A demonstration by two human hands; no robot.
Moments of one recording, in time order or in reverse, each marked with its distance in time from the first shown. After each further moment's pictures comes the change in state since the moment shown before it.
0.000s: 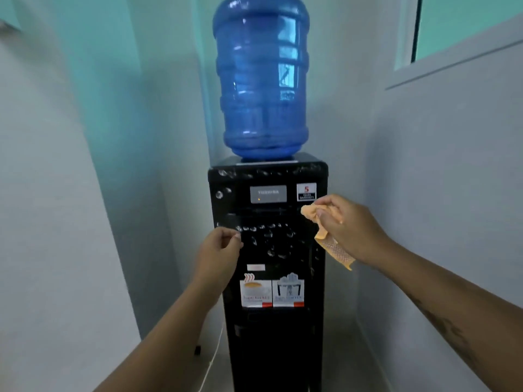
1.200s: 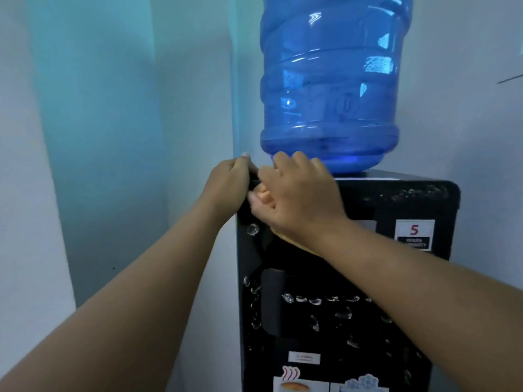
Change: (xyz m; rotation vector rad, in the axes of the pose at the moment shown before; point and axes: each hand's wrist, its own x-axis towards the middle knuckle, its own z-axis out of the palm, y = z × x) left_hand 0.280 0.021 -0.015 0.073 0.020 0.350; right_hand 0.223 -0.039 0.193 -0.658 0.463 -0.724
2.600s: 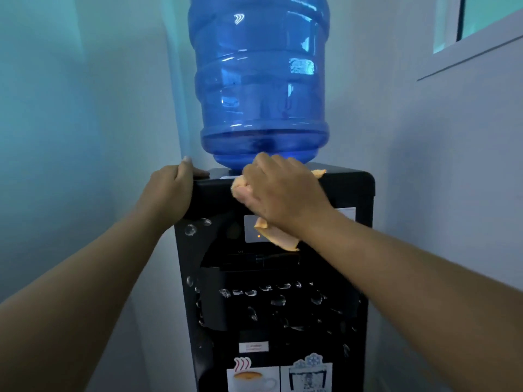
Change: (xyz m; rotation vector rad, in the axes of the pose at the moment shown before) left_hand -0.005 0.008 0.015 0.340 0.009 0.065; right_hand -0.032 0.071 -0.019 -0.094 -0.055 -0.019
